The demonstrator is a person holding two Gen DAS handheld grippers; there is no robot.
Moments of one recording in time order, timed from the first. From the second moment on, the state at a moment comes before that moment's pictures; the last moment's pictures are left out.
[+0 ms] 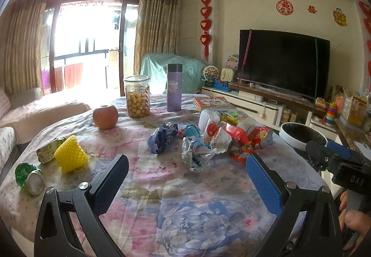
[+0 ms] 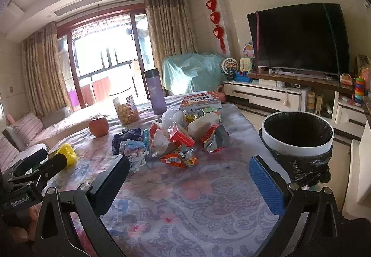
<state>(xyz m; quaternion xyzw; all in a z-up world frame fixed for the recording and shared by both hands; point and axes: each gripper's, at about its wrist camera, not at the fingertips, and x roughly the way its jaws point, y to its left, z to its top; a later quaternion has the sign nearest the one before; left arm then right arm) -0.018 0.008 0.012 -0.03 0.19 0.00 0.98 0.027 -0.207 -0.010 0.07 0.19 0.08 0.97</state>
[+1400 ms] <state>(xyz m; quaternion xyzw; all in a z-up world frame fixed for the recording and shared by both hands) -0.015 0.012 0.007 -0.03 0.19 0.03 0.98 0.025 -0.198 -0.011 0.08 0.20 0.09 0.97</state>
